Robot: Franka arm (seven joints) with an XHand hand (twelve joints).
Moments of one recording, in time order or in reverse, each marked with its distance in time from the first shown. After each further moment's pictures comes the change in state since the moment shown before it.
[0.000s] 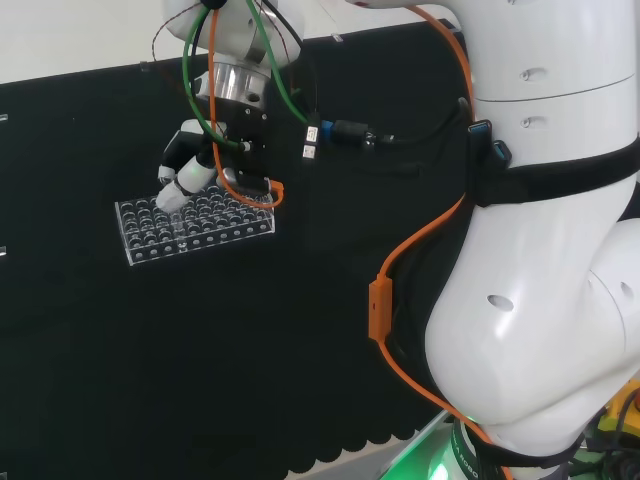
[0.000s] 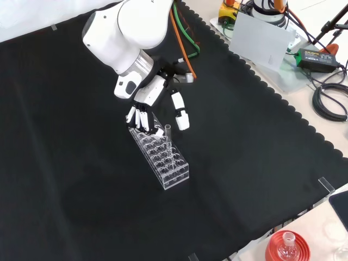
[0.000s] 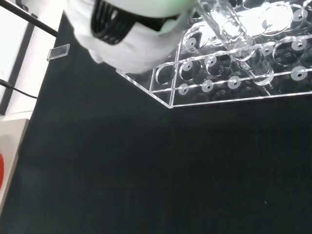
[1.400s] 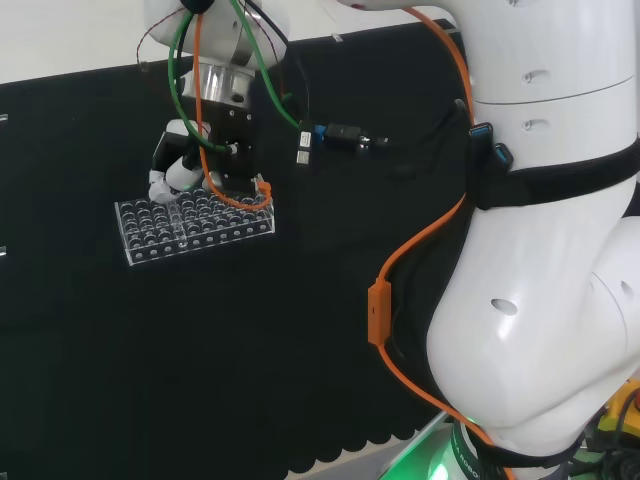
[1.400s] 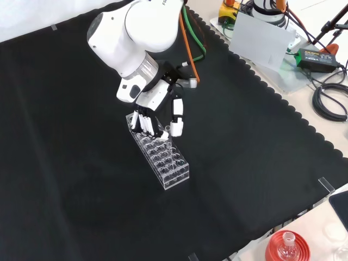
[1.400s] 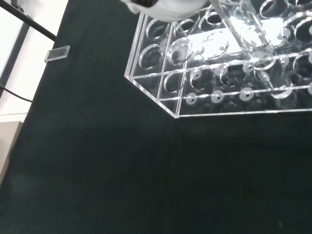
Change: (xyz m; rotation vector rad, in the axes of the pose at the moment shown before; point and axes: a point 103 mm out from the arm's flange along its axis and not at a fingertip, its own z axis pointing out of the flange) arm 0.015 0.010 0.004 -0.033 -0.058 -0.004
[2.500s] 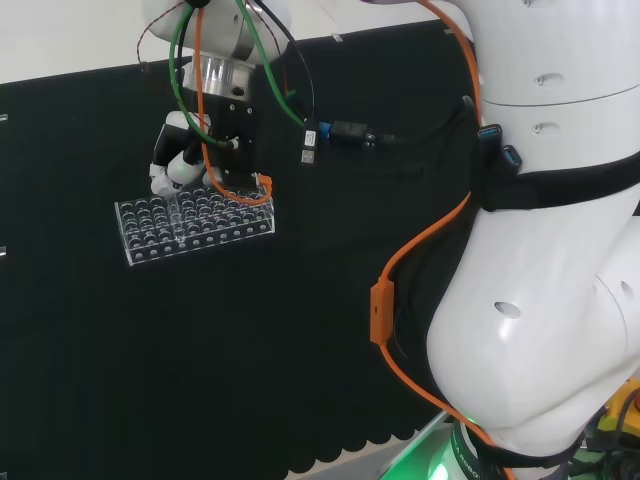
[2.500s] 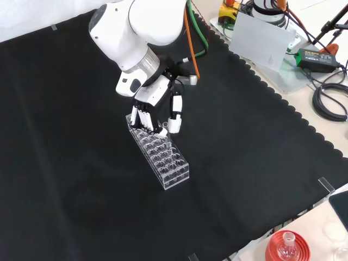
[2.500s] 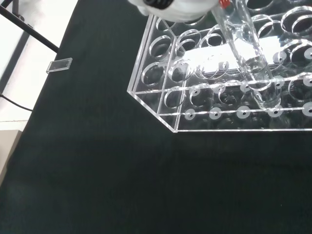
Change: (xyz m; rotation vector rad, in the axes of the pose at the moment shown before) arm 0.004 -0.004 -0.010 -0.040 -0.032 -0.010
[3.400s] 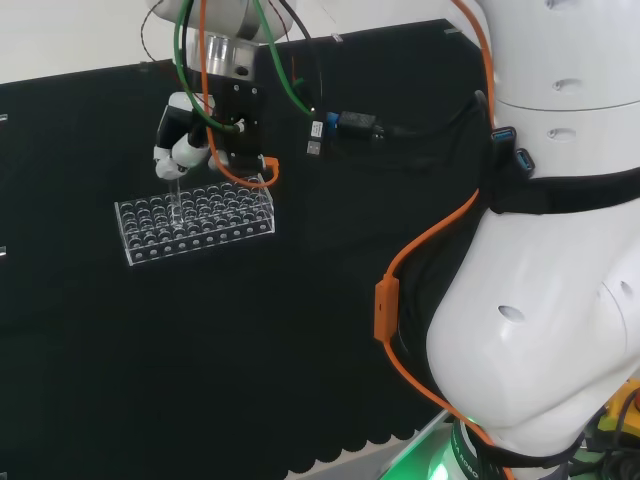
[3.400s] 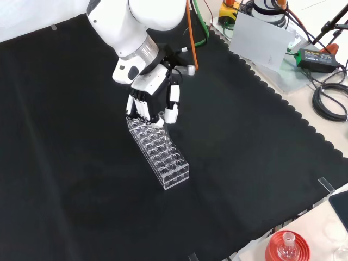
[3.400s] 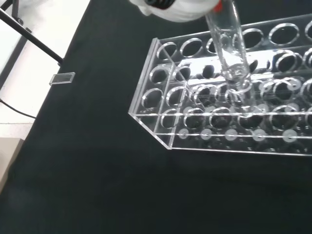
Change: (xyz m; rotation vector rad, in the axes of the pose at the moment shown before) arm 0.001 -0.014 -0.029 -0.024 -0.045 -0.009
